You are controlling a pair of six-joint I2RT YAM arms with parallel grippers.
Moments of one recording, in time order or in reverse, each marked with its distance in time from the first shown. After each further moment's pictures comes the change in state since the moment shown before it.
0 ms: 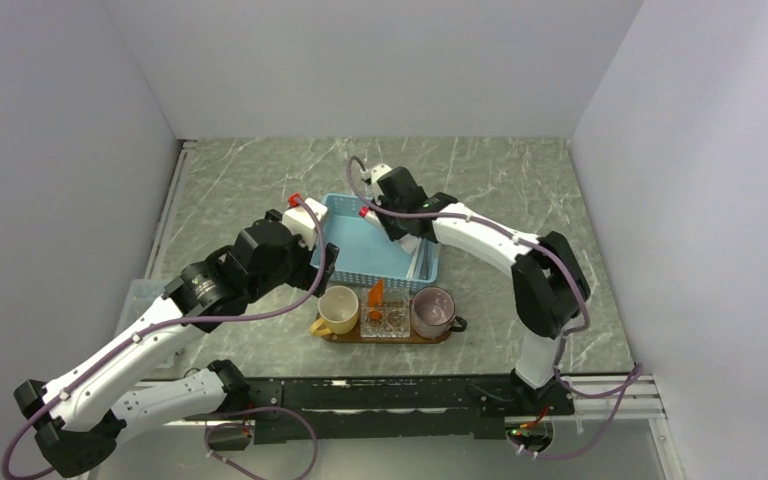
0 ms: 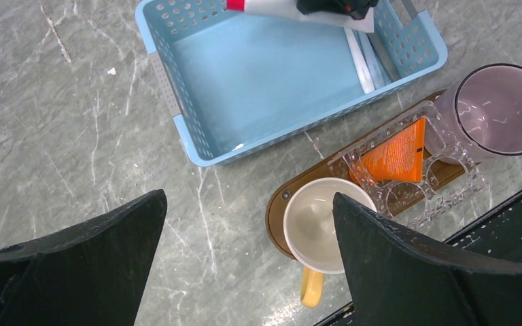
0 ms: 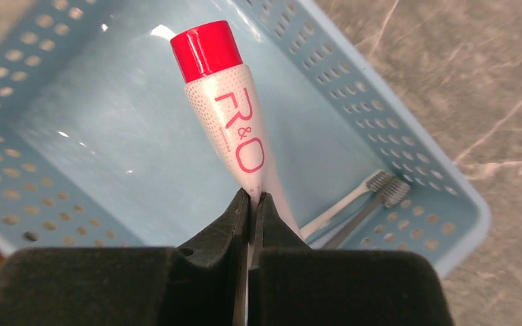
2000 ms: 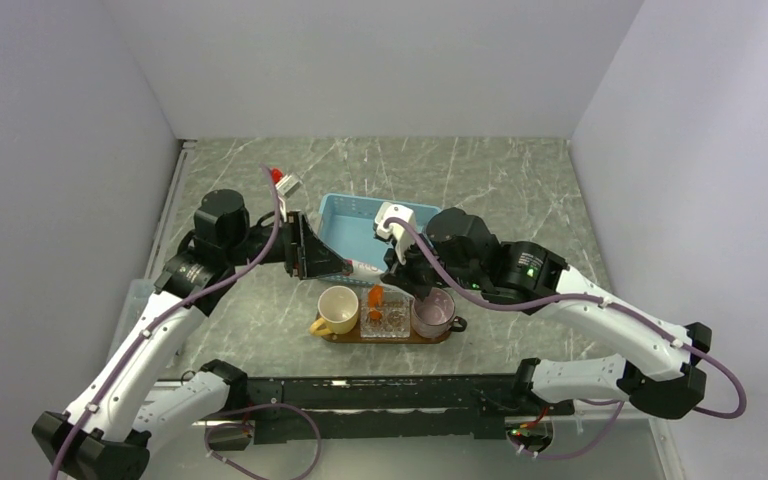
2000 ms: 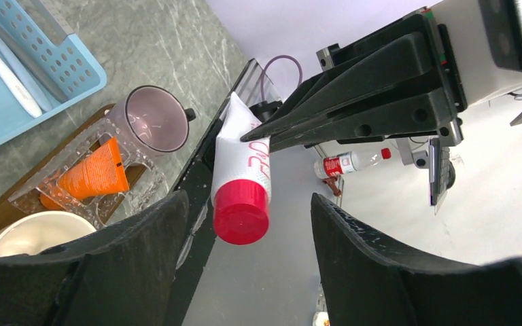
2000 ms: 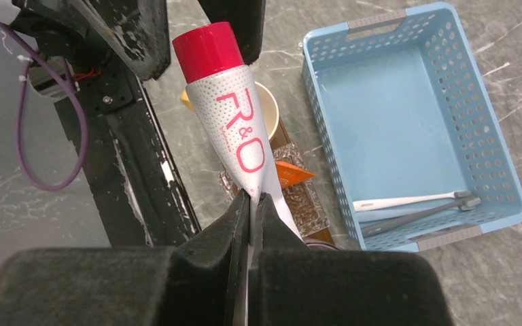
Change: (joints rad) left arm 0.402 0.002 -0.070 0.371 1.170 -0.573; right arm 0.393 -0.702 -0.044 -0.339 -0.148 -0.051
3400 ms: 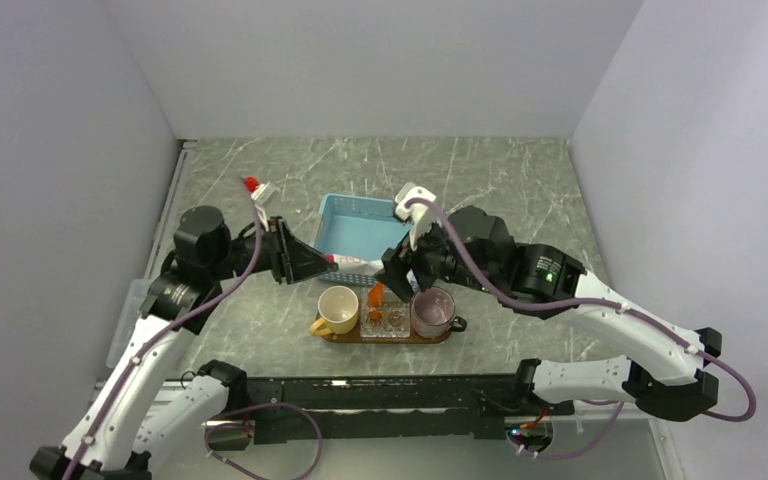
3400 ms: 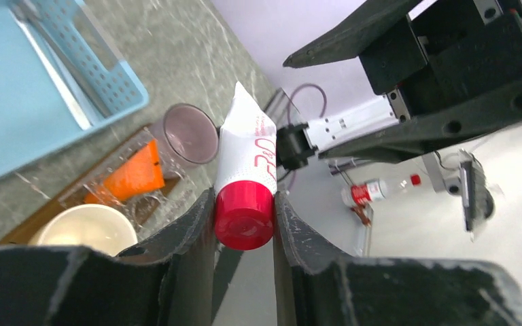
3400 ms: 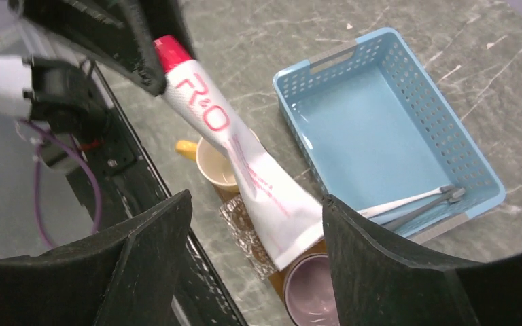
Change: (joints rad) left arm 0.052 -0.103 -0.065 -0.002 -0.048 0.026; right arm 0.040 -0.036 0.034 0.042 0.156 0.111
